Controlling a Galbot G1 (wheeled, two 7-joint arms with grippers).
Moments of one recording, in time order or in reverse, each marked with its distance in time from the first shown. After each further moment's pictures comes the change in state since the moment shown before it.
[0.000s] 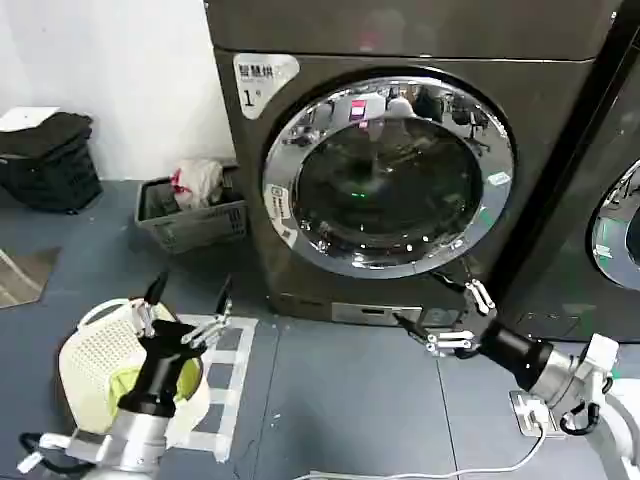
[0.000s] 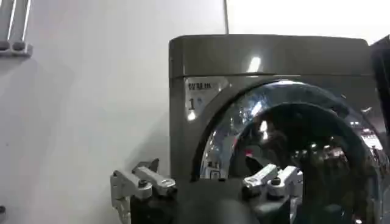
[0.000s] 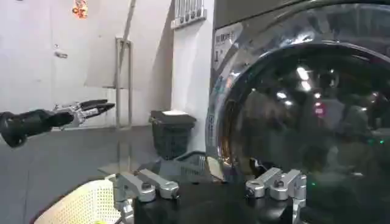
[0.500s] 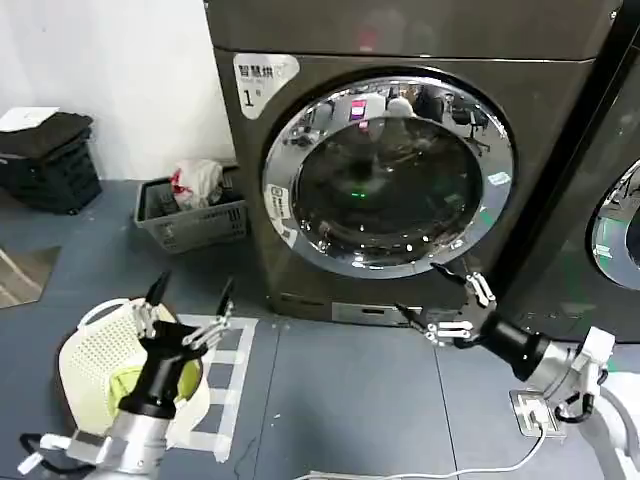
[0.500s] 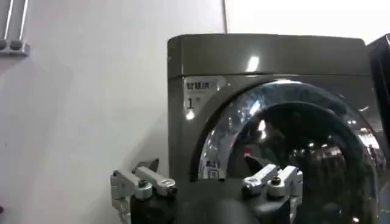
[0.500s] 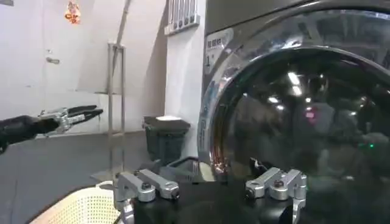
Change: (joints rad) left arm 0.017 -0.005 0.001 -0.005 0.006 -0.004 0.013; right arm 0.097 -0.048 -0.092 -0.085 0.027 0.038 0.087
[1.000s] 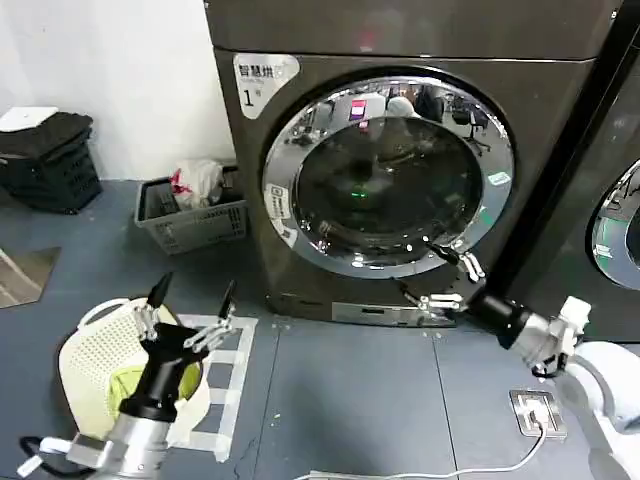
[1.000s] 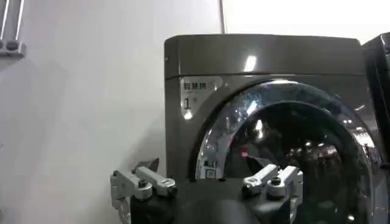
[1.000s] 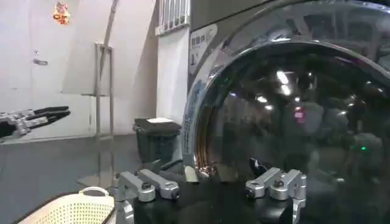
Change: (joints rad) left arm 0.002 -0.001 0.003 -0.004 0.006 0.000 0.003; right arm 0.235 -0.064 -0.215 -0.120 0.055 0.002 0.071
